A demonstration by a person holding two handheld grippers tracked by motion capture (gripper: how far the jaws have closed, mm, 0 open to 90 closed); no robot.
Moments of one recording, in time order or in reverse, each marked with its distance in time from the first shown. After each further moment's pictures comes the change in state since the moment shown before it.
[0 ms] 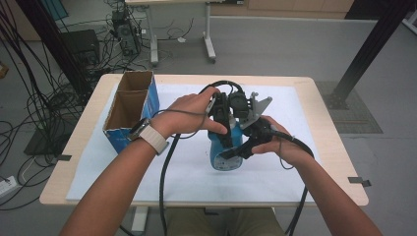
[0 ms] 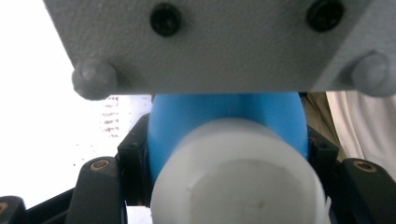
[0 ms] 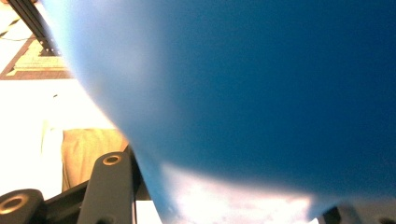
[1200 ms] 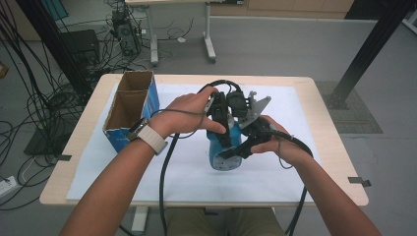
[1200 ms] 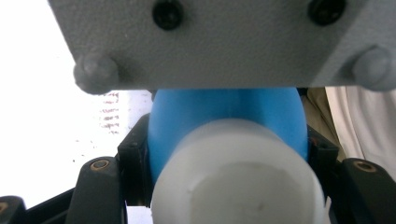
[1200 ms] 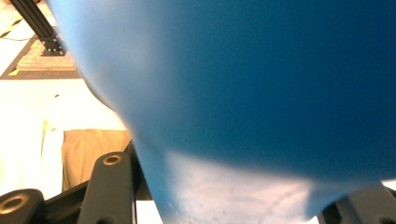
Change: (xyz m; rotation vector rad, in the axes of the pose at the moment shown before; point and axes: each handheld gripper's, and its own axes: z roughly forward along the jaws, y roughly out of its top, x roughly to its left) left arm 0.000 -0.001 -0.001 0.005 0.001 -0.007; right arm -0.001 0.001 0.001 -0.001 0.008 -0.004
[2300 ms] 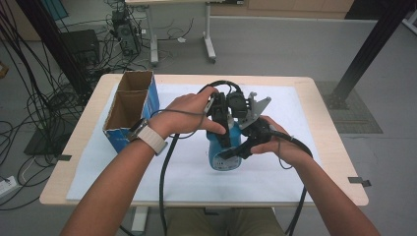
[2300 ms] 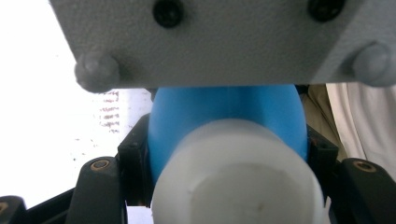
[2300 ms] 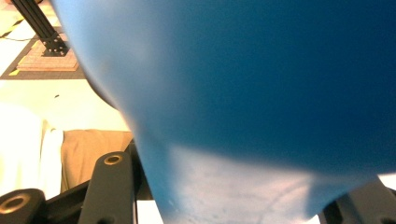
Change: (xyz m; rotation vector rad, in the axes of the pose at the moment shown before) left arm -0.001 0.000 0.000 0.009 0.001 0.003; right arm 0.000 -0.001 0.001 -0.008 0.002 -0.008
